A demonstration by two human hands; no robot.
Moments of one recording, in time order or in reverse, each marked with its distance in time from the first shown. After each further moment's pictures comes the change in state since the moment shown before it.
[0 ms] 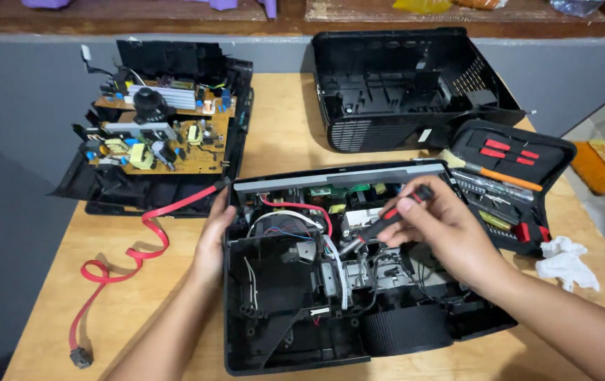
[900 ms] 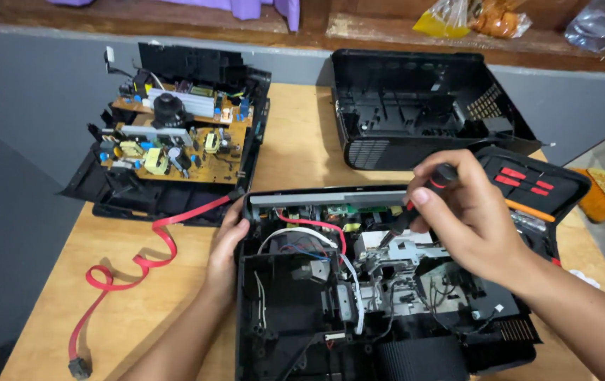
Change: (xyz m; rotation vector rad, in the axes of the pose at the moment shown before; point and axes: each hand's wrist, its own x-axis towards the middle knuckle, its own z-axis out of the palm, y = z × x) left_hand -0.012 0.014 0.019 -0.113 0.027 0.067; right_hand 0.031 -0.057 0.027 -0.552 -0.049 -0.382
